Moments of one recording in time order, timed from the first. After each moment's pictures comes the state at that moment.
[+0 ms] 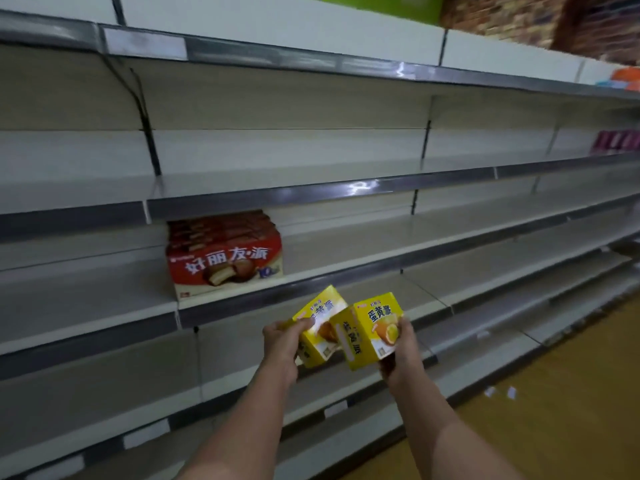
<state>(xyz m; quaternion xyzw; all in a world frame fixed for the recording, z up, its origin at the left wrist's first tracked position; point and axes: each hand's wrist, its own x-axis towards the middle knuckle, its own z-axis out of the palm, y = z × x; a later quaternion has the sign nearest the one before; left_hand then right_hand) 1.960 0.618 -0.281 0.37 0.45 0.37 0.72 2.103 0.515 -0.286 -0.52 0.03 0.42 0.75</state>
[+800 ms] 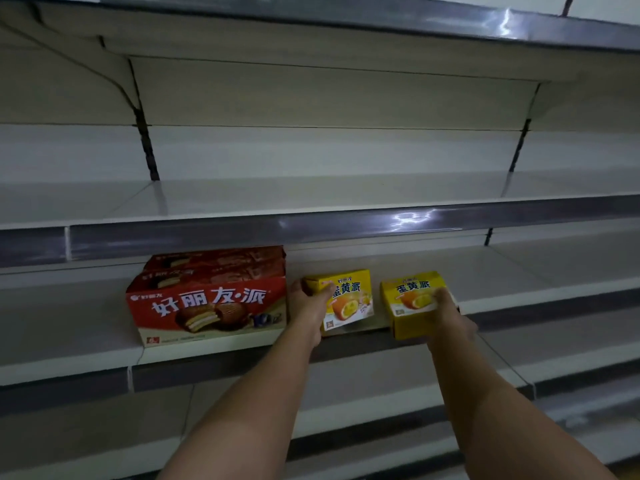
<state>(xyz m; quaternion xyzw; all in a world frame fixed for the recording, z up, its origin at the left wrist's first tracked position) 2.109 0.799 -0.253 0.40 0.49 0.44 0.63 2.296 0.716 -0.259 -0.65 0.07 0.29 0.70</state>
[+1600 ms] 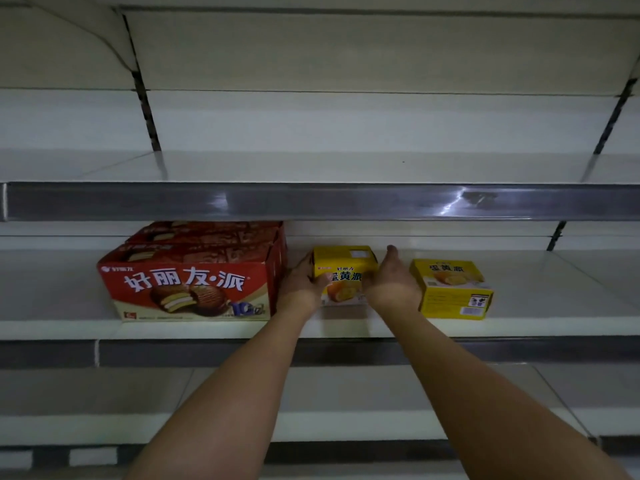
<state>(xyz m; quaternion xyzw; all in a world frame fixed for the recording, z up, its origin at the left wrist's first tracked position) 2.137 0.855 -0.285 0.66 0.58 0.36 0.32 2.278 0.809 -0.256 -0.79 -0.53 0.06 0.30</state>
